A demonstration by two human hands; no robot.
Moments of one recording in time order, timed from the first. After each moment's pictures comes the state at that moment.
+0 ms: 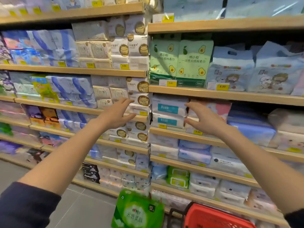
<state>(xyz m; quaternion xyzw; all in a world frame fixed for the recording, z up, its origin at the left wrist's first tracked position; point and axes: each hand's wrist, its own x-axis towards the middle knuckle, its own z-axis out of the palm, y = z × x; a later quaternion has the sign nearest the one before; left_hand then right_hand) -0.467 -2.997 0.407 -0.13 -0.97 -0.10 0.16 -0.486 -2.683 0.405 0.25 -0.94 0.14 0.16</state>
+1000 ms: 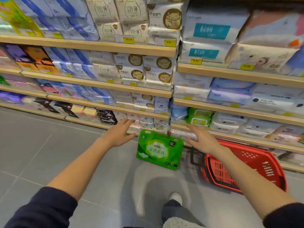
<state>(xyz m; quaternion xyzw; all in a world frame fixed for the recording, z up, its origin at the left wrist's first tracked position) -0.447 -3.149 0.139 -0.09 -0.98 -0.15 -0.12 -0.462 -2.814 0.113 0.16 -0.95 0.23 -0.14</state>
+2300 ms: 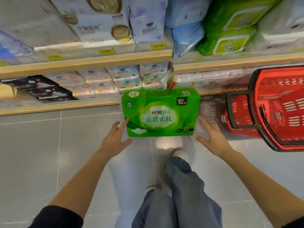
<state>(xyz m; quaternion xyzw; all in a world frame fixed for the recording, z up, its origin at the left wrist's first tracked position) -0.574 -3.231 -0.330 -0.07 -0.92 -0.23 -0.30 -0.494 -2.881 -0.329 -0.12 -0.92 0.32 -0.20</state>
